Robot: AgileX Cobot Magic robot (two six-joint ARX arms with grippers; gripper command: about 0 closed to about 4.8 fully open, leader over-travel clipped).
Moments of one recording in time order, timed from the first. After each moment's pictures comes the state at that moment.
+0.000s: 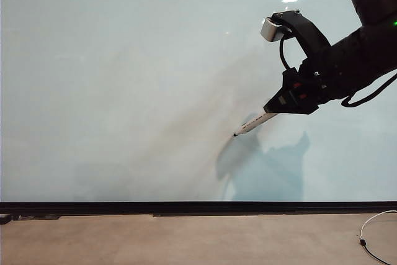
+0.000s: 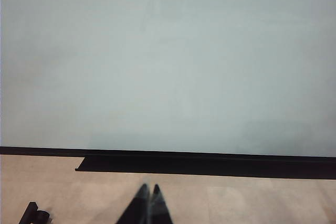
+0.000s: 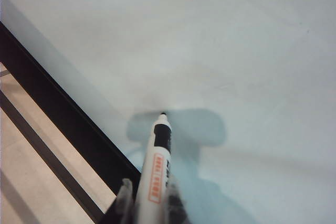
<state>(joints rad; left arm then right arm) 0.06 0.00 0.00 -0.11 0.00 0.01 0.36 1.47 0.59 0.54 -0.26 -0.43</state>
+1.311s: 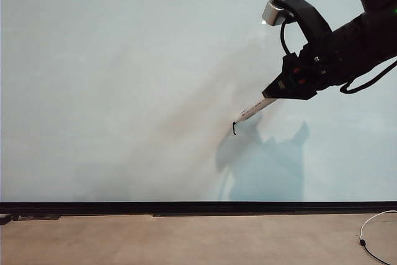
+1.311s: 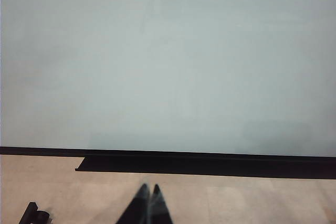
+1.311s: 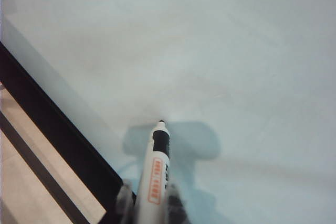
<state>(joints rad) 0.06 0.00 0.00 -0.11 0.00 0.01 0.36 1.43 0.60 0.56 -0.27 -0.43</state>
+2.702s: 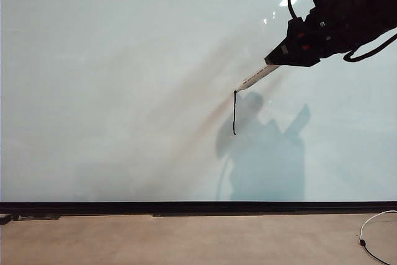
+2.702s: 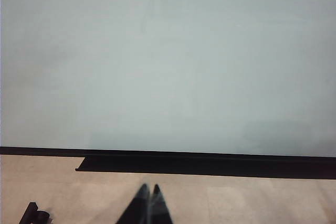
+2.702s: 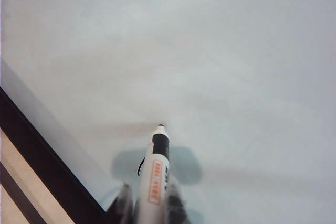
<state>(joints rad) 0.06 0.00 0.00 -0.11 0.00 0.01 0.36 1.31 0.60 0.55 -0.26 -0.43</state>
